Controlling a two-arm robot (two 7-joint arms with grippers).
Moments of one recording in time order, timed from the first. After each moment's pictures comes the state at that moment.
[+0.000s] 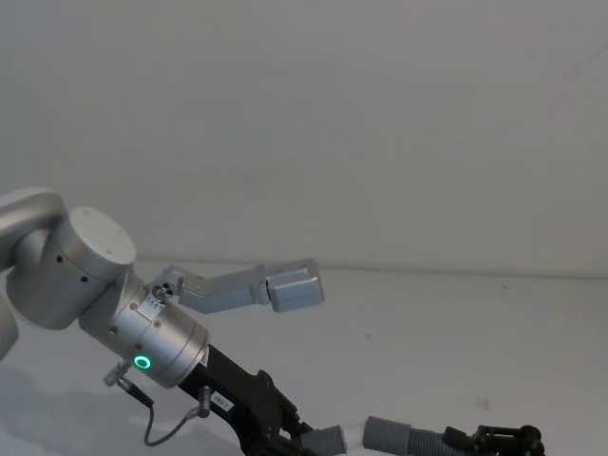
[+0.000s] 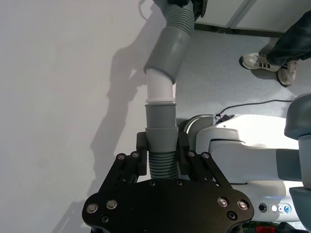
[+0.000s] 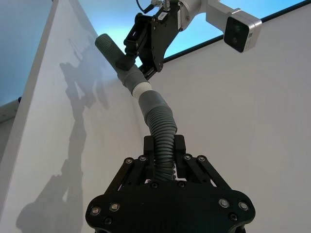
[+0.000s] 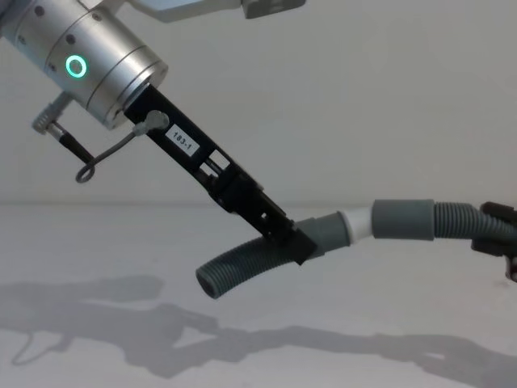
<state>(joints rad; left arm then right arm) -1.20 0.55 1.22 -1.34 -0.61 0.60 -1.11 0.27 0.52 -0.24 -1.24 -0.47 -1.20 0.31</state>
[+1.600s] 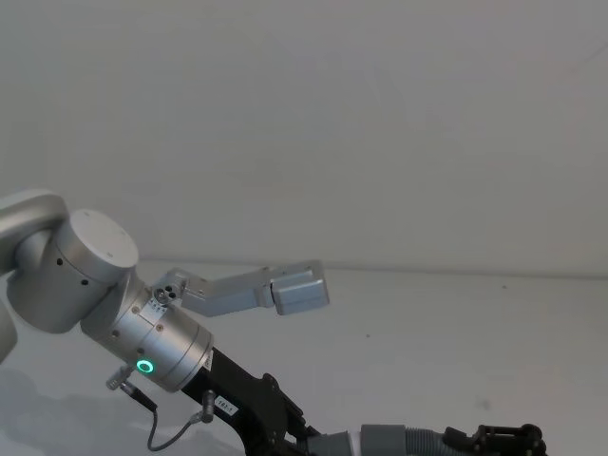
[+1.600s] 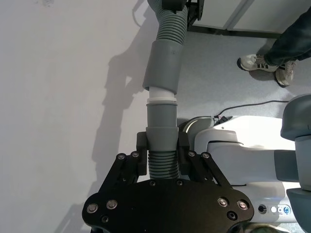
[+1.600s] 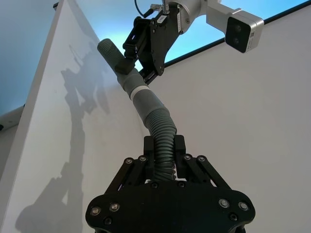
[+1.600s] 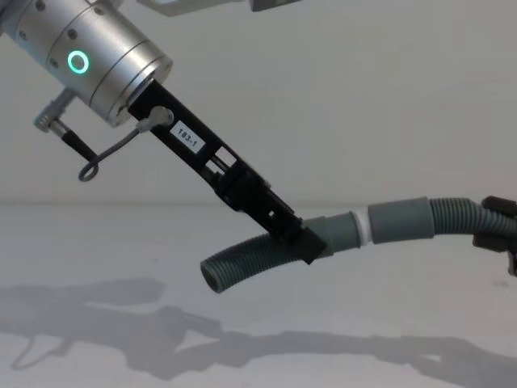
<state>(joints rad) -1.20 0.56 1.22 -1.37 -0.63 0.61 -1.09 0.28 0.55 -0.27 -1.26 -0.37 -1.19 0.37</state>
